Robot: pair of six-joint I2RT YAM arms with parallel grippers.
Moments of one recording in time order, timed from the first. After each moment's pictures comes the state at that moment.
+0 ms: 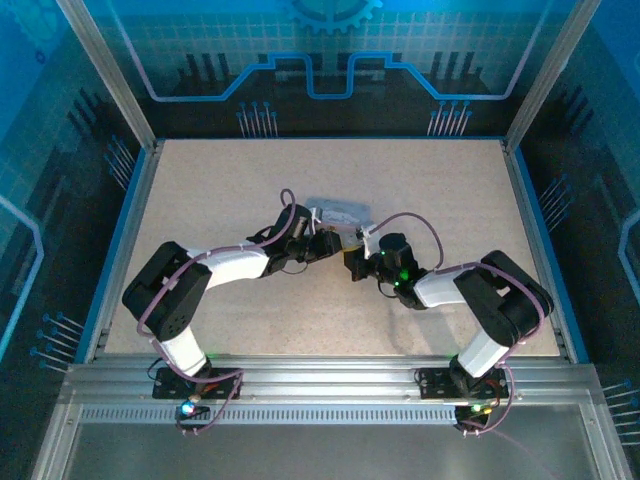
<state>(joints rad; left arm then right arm) -0.60 1.71 0.90 0.15 0.32 -0.91 0.58 1.64 0.50 0.69 -0.22 0.30</state>
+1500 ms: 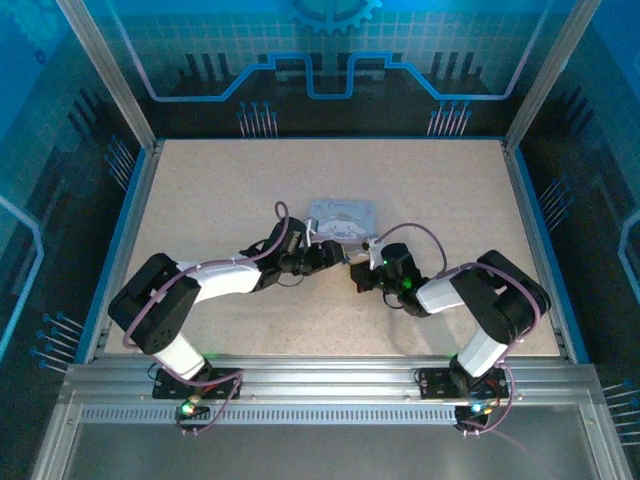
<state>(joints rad) -0.63 1.61 0.75 0.21 0.33 -0.98 0.58 1.64 0.43 0.63 -0.22 0.39</state>
